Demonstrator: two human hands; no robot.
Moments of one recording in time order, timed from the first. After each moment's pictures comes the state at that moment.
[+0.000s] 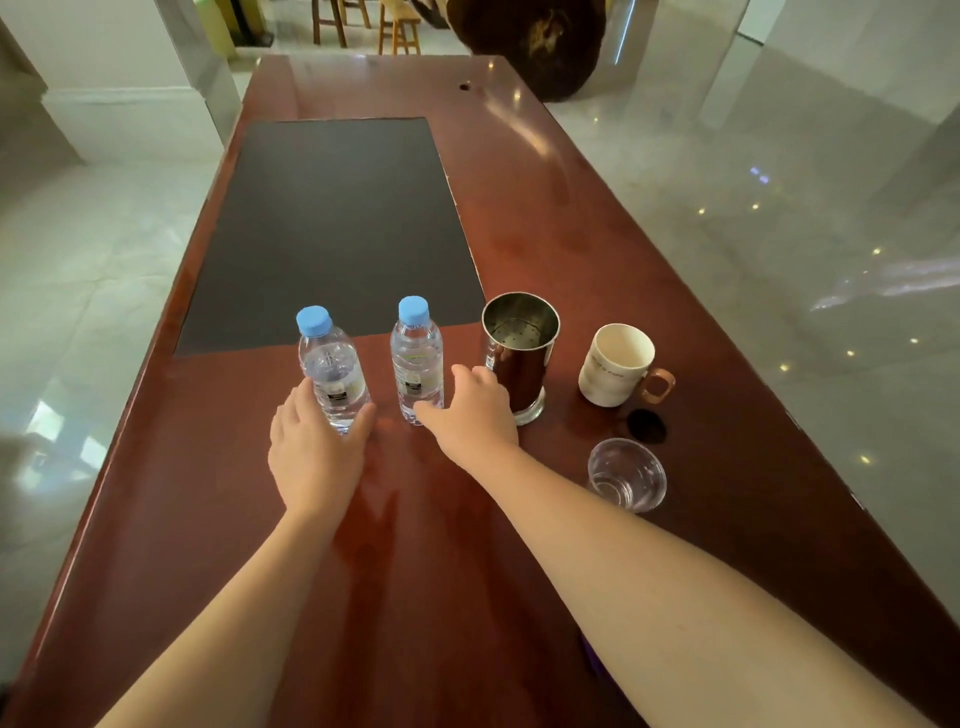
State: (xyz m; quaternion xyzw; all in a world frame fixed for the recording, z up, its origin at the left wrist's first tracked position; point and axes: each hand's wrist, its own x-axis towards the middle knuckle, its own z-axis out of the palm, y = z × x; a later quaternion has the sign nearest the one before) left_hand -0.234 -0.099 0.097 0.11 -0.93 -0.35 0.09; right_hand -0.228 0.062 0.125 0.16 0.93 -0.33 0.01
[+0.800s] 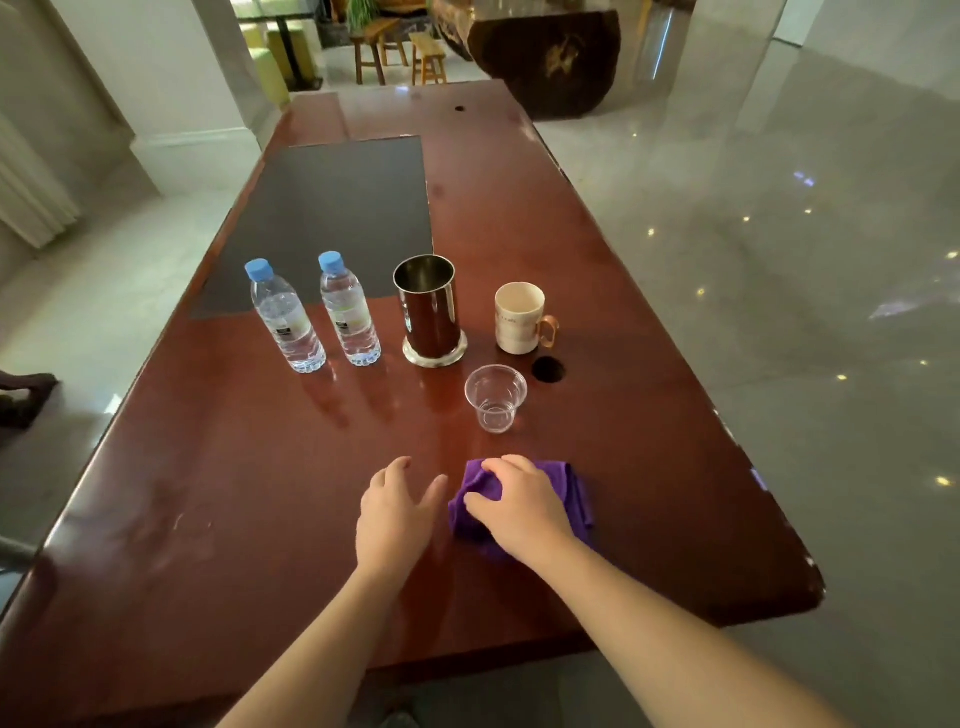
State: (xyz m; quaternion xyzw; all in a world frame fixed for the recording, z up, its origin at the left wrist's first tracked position) left_hand 0.012 0.063 0.086 0.10 -0.93 -0.35 -0.06; right_hand 0.030 0.218 0.094 0.10 0.92 -0.36 0.09
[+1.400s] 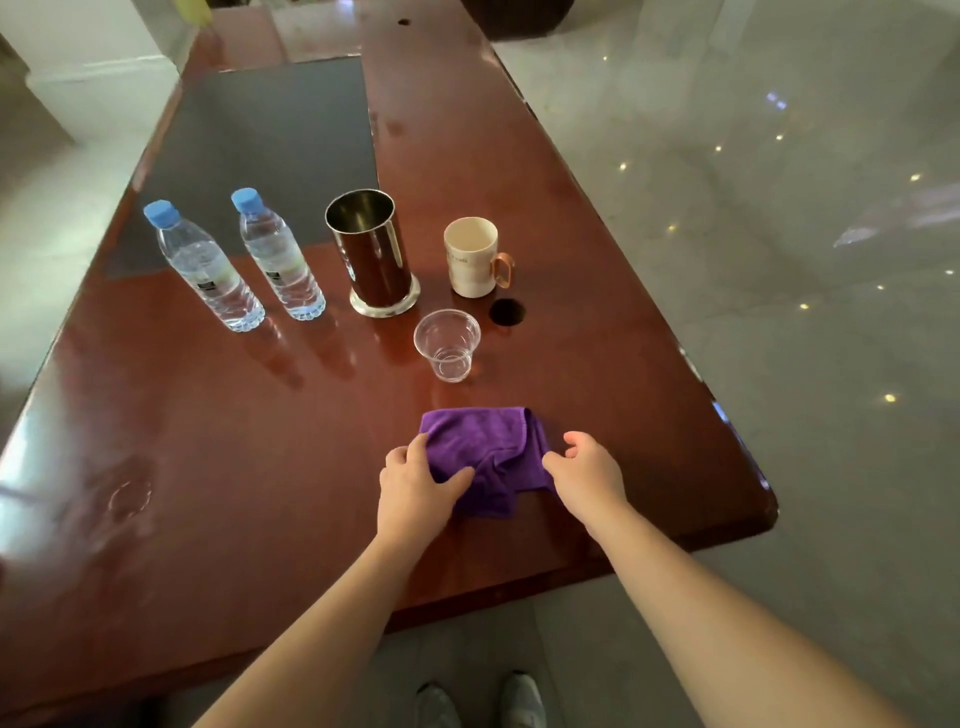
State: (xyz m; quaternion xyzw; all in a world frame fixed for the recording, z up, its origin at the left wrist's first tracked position) left_hand 0.027 0.117 0.041 0.03 -0.93 -0.34 -0.15; right_hand 0.061 0.315 0.043 0.35 0.83 -0.42 0.09
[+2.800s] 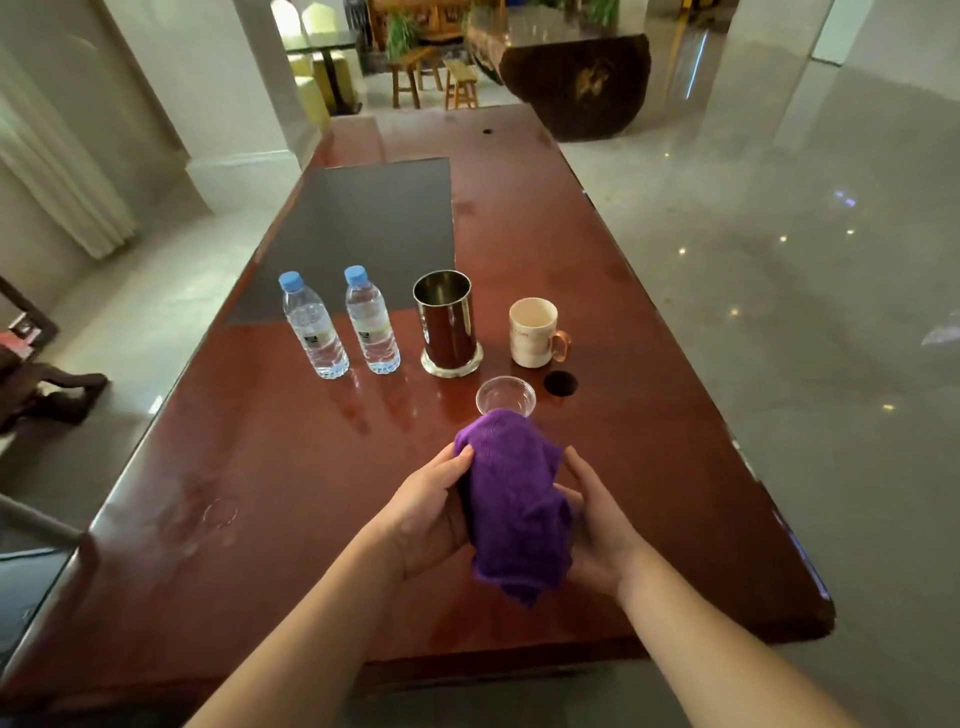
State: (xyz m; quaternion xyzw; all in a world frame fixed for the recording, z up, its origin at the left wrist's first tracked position) left_hand 0.021 0.088 0.149 0.08 -0.43 -0.83 -0.33; right_hand 0.053 0.283 0.098 0.19 0.32 -0.88 0.29
